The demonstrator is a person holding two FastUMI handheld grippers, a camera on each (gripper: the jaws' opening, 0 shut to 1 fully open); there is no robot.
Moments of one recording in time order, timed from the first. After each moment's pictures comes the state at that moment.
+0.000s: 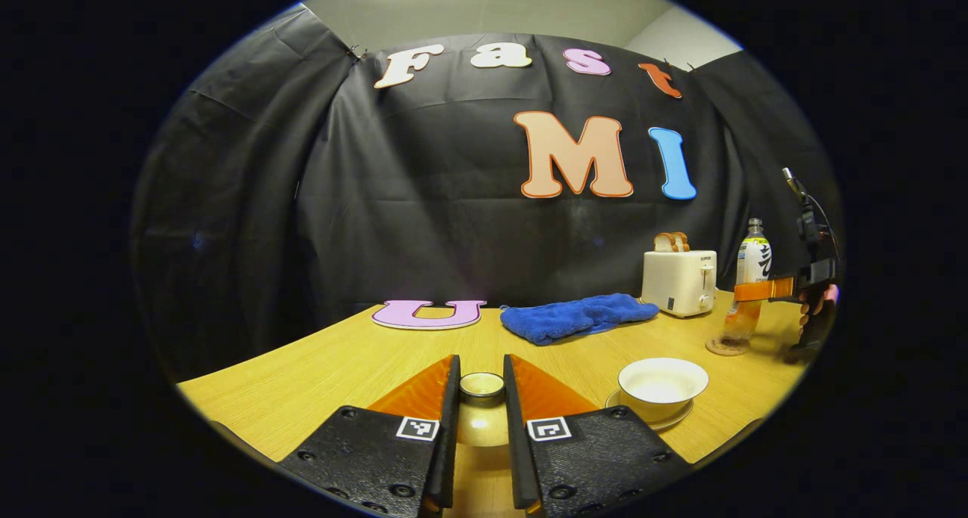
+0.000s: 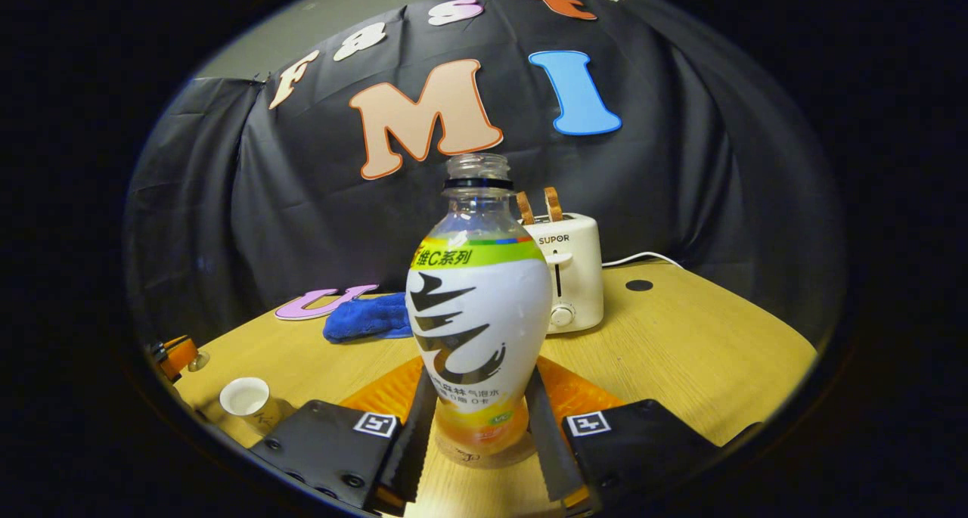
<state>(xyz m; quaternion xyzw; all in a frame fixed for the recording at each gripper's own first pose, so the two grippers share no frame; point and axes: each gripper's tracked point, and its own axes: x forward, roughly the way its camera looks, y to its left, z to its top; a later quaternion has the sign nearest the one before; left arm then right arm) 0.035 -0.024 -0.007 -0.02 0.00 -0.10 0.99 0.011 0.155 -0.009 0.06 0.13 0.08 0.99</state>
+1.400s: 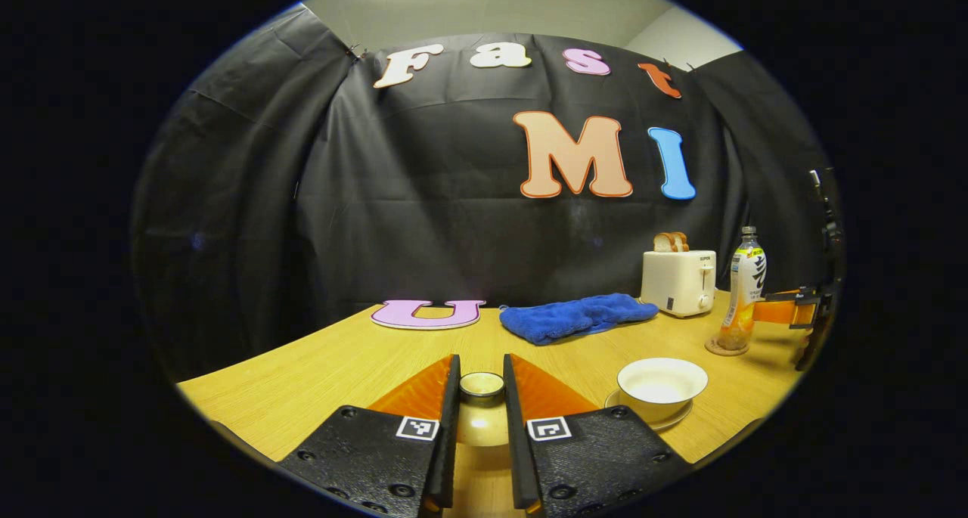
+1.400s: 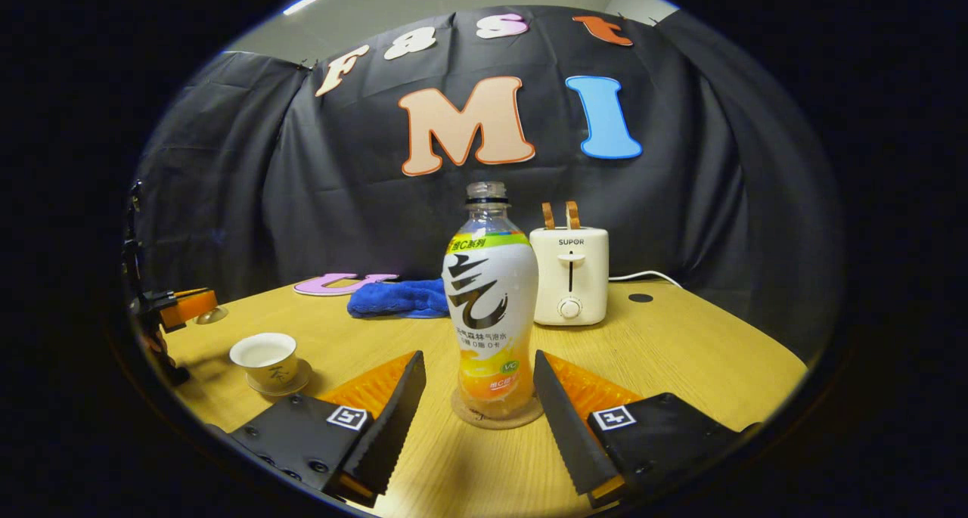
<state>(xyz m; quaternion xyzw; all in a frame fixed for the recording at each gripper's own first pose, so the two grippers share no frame) 0.036 -0.028 -0.006 -0.02 0.00 -0.10 0.99 -0.055 0.155 -0.001 0.00 0.07 0.11 0.99</state>
